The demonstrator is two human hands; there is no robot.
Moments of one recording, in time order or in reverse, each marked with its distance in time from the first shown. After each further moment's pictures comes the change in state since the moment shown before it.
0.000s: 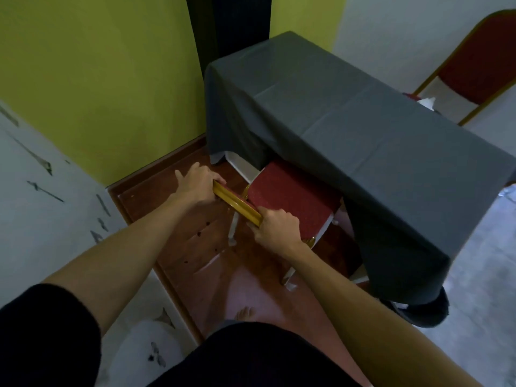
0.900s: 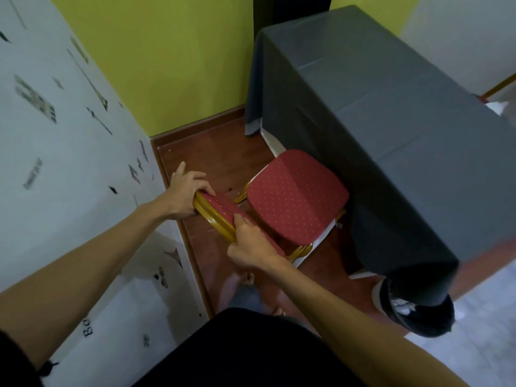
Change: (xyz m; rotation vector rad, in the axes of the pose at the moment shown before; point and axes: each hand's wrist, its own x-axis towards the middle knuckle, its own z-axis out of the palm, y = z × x) left_hand -0.158 -0.049 0.070 -0.026 0.003 0.035; right_hand -0.122 -0.033 0.030 0.308 -0.539 -0.054
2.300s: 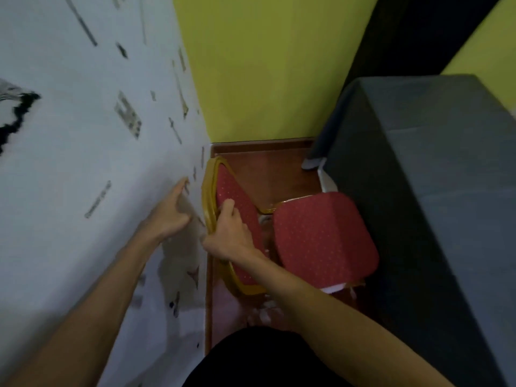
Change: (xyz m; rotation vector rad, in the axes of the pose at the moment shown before) left_hand -0.025 -0.108 -0.042 -0.730 0.327 -0.722; right_hand 0.146 -0.152 -0.008 -0.087 -0.063 -0.233
